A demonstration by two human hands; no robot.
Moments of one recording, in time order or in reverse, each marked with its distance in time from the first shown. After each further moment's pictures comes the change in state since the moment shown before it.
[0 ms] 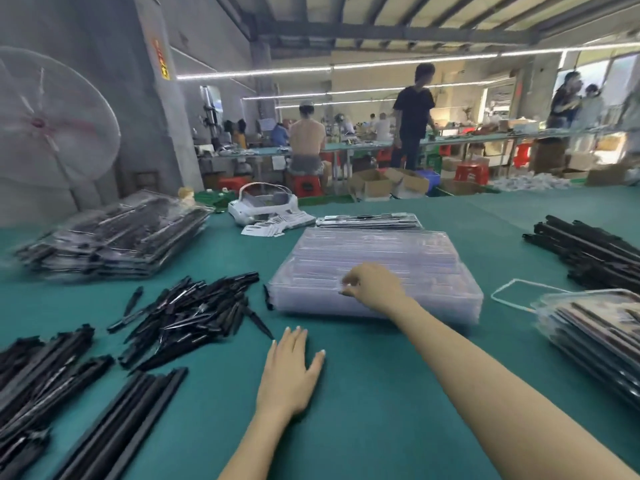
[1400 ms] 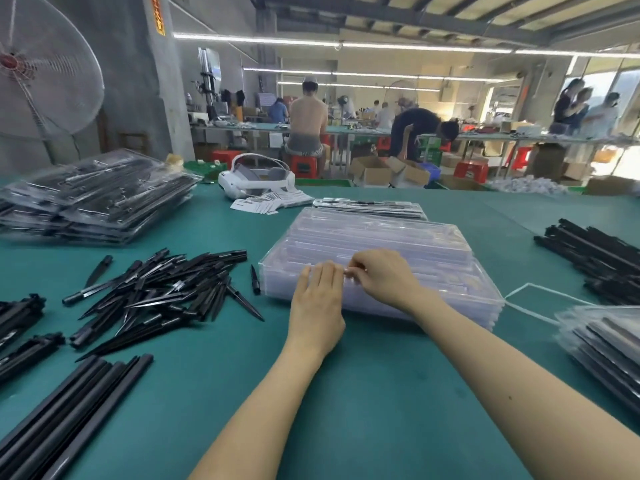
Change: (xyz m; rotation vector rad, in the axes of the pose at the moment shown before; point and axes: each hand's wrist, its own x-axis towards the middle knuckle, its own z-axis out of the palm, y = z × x) left_hand 0.066 0.053 -0.011 0.363 0.429 0.281; right_hand 0.026 0.026 0.014 -0.085 0.146 -0.223
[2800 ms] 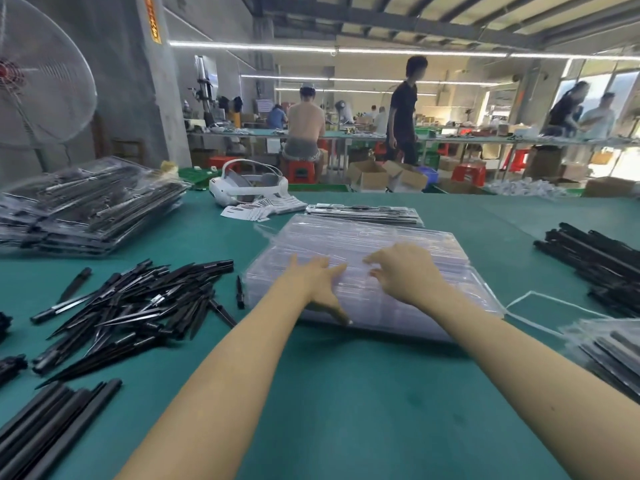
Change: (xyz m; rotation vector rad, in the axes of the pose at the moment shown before) left_hand 0.092 -0.026 0.006 -0.058 -0.733 0.125; right_hand 0.009 0.037 -0.019 -0.369 -0.025 0.072
